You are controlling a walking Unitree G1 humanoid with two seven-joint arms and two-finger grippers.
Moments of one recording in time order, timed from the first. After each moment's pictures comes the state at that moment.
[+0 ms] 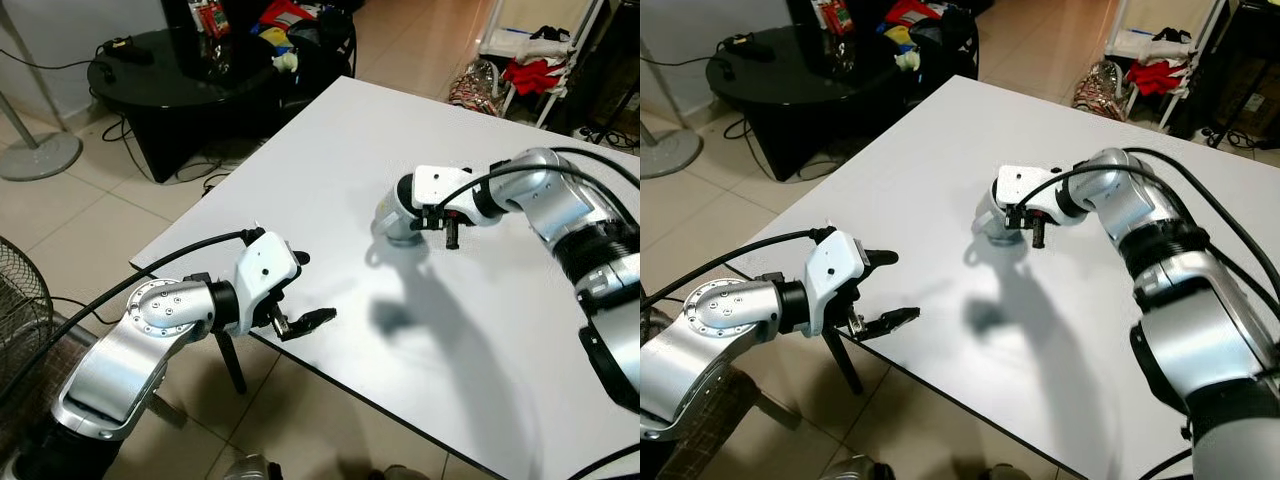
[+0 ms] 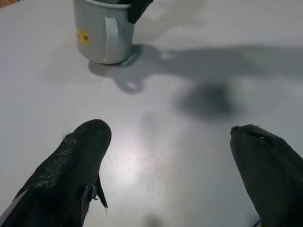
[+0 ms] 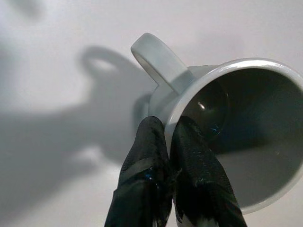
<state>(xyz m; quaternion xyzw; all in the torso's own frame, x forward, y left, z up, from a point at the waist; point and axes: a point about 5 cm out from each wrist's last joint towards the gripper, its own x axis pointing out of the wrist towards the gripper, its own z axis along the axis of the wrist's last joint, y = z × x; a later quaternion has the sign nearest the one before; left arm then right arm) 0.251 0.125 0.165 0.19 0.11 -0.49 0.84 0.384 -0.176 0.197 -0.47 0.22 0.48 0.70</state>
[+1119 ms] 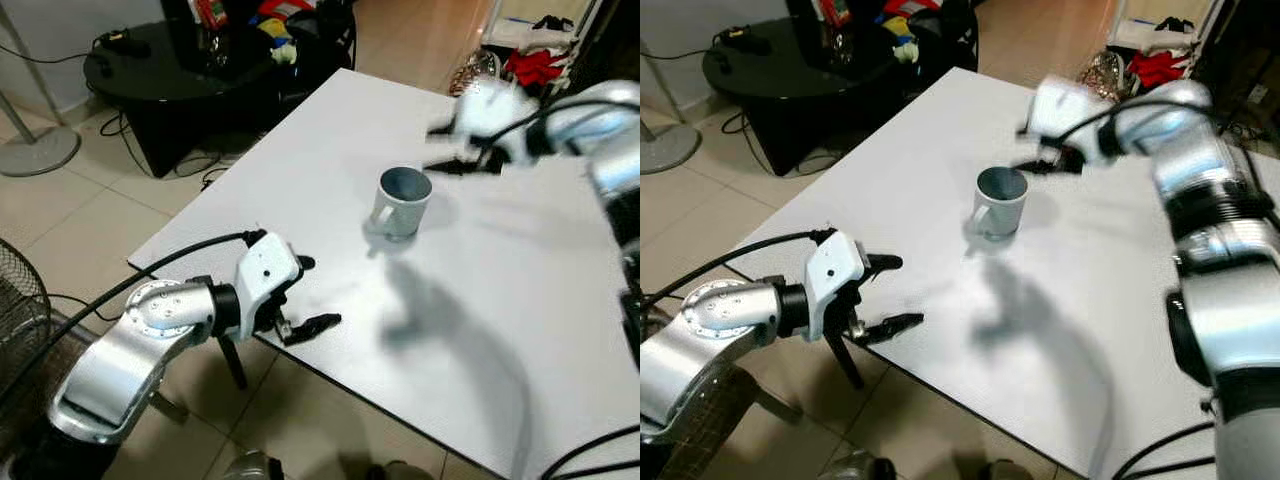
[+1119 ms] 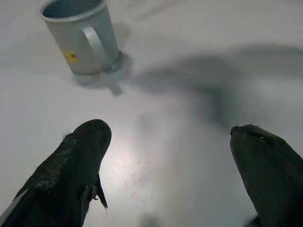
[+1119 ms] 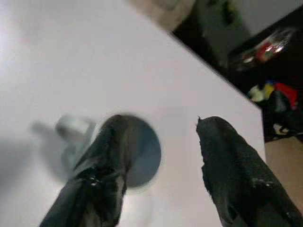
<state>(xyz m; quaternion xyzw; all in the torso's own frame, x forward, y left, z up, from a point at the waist) 0.247 0.119 0.170 0.17 0.11 -0.50 0.84 0.381 -0.196 0.278 -0.41 0.04 0.46 0.78</state>
